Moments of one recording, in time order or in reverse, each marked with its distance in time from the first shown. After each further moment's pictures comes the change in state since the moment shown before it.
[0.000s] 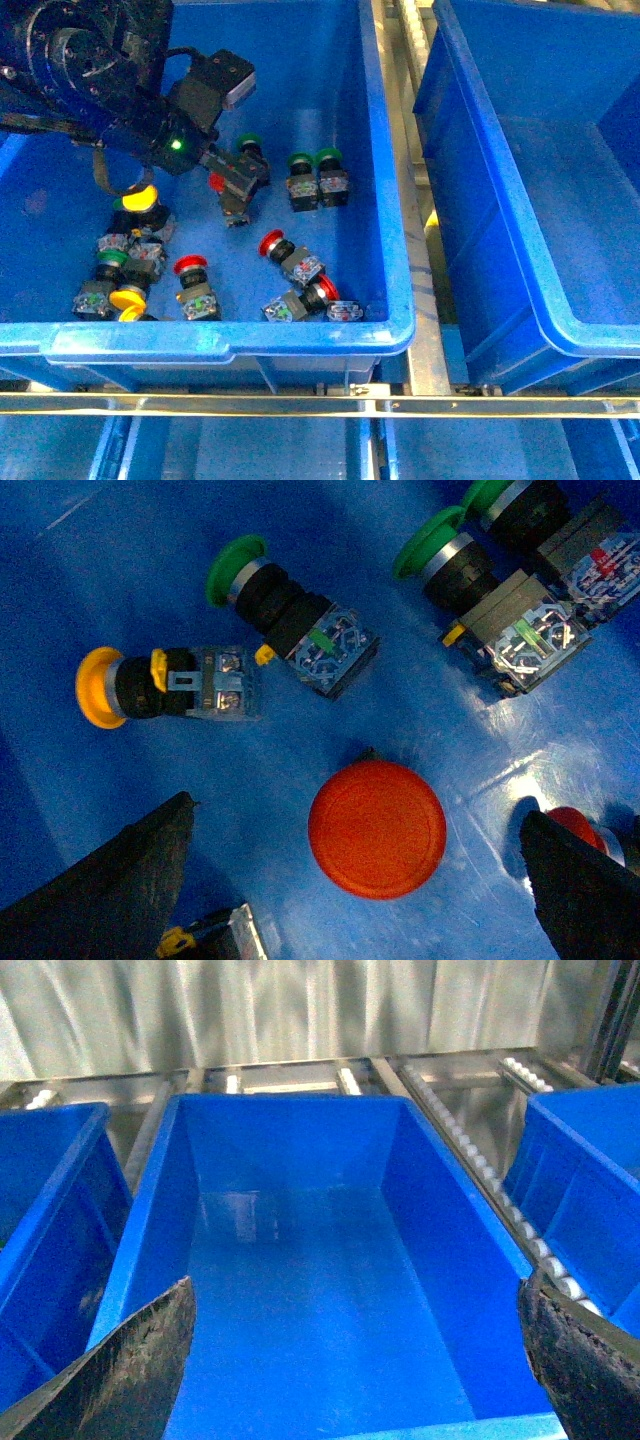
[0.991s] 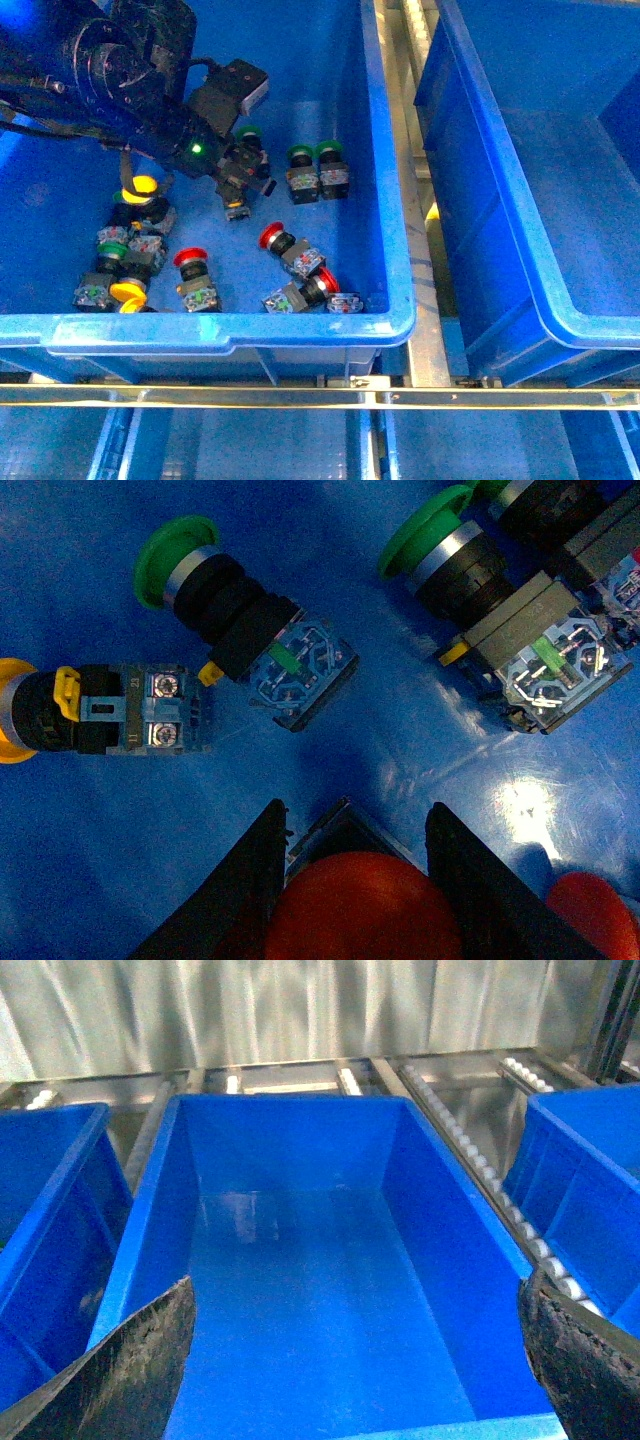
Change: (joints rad) left arm -0.012 0.089 0.090 -0.031 0.011 -0.033; right arm 0.000 0.000 0.000 0.000 0.000 0.000
